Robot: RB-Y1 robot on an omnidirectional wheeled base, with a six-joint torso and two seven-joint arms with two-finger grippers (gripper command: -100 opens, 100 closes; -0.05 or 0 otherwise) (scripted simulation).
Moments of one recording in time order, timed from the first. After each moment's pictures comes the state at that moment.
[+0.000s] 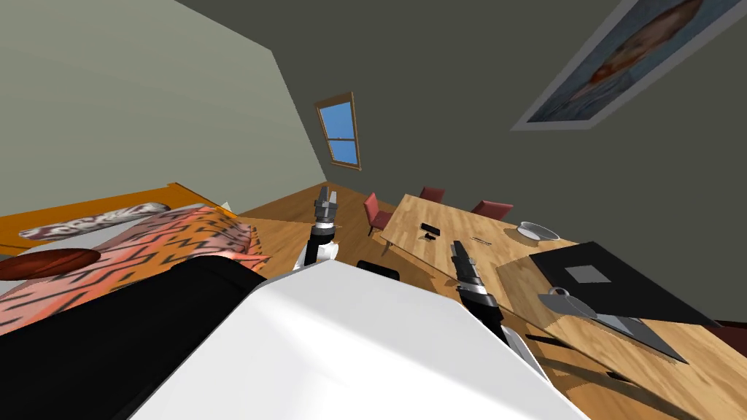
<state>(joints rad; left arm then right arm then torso) 0.51 0.03 0.00 -2.32 -0.04 -0.50 -0.05 0.65 -0.37 -0.10 -1.89 0.10 -0.65 0.04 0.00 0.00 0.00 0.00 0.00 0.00</state>
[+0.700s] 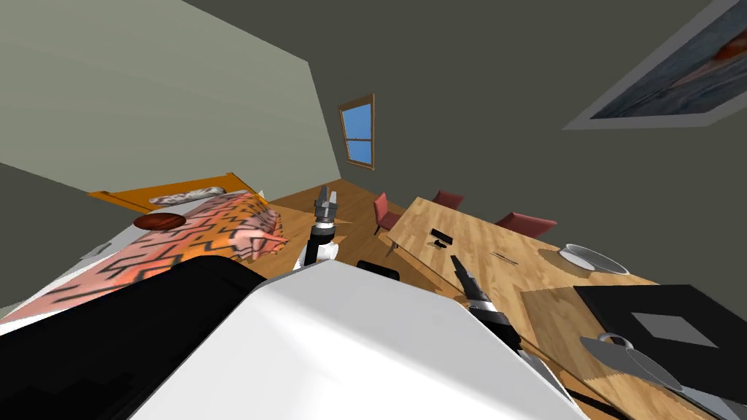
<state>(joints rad) 0.51 0.03 0.00 -2.32 -0.04 -0.50 -0.05 0.71 -0.50 -0.12 -1.70 0.19 -0.66 0.06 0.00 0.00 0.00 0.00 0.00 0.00</state>
